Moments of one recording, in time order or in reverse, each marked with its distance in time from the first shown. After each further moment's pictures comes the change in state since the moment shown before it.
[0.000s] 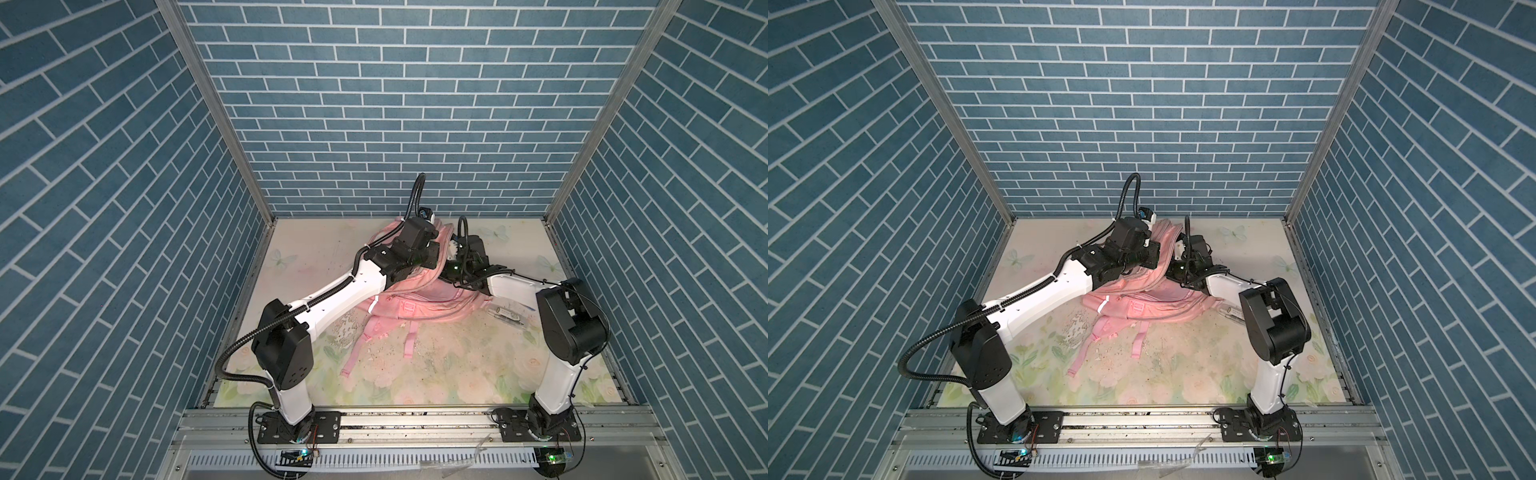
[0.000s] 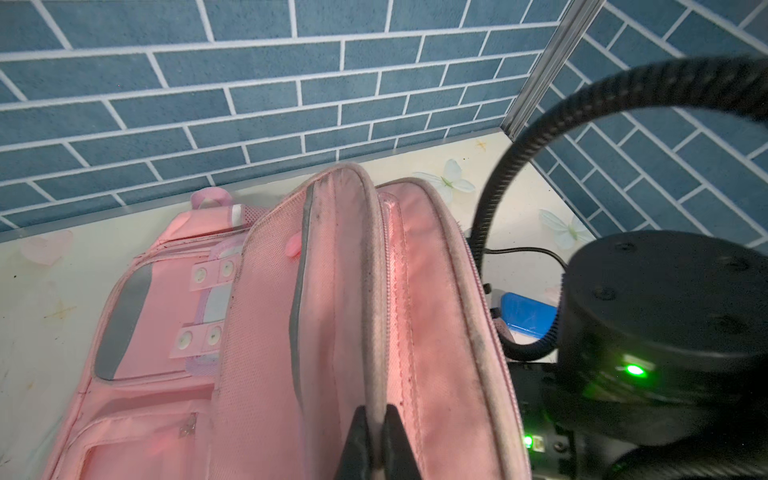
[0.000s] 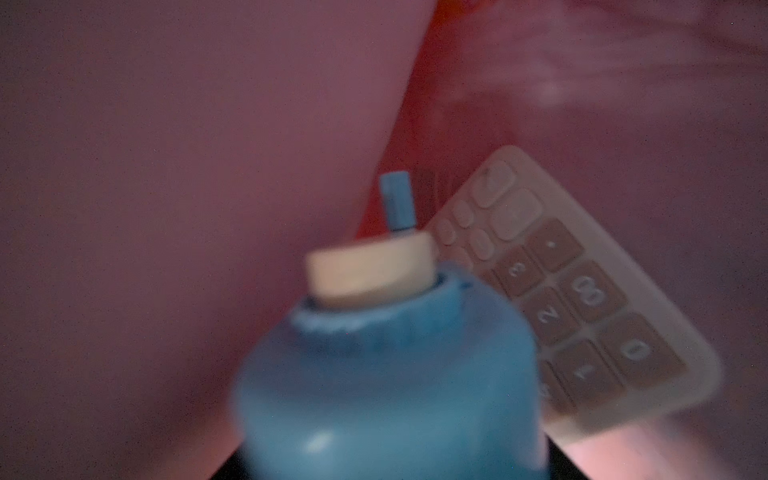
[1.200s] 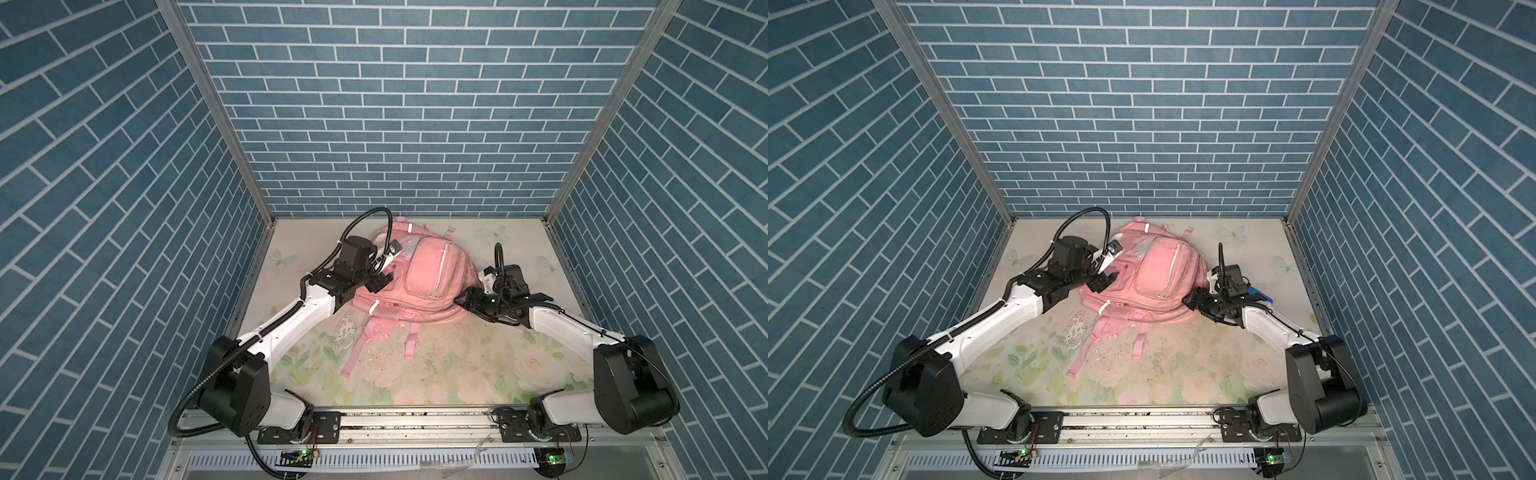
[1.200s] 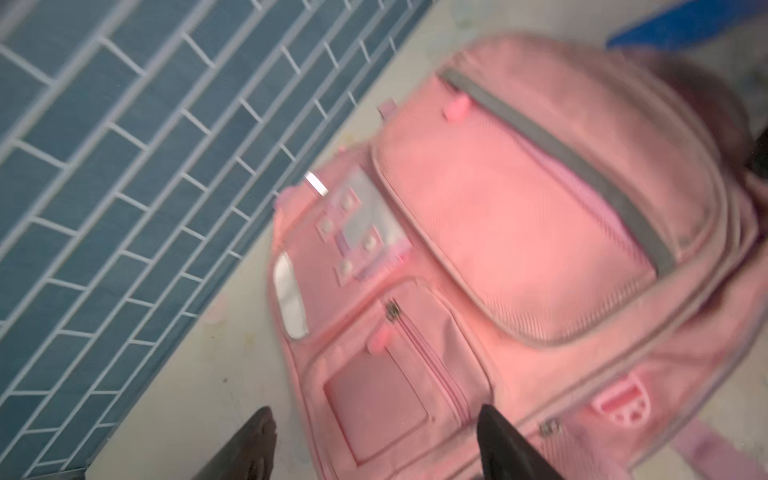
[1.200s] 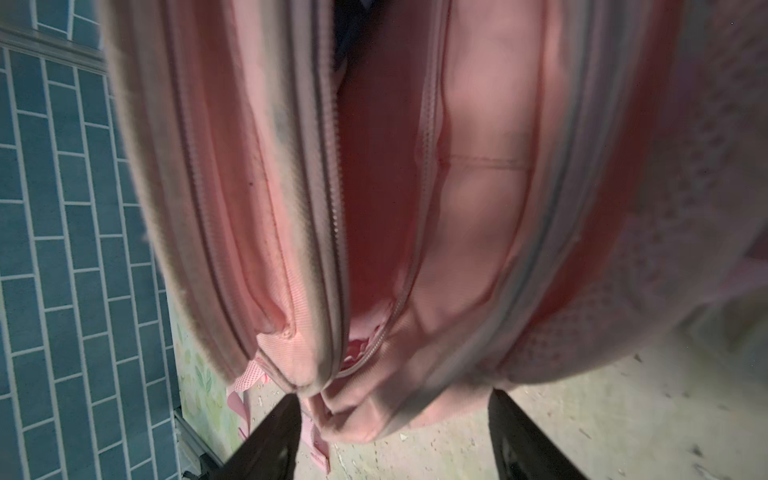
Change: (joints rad) left arm 0.283 -0.330 -0.572 0.134 0.247 0.940; right arm -0.142 -0.449 -0.403 -0.365 0.097 -0.044
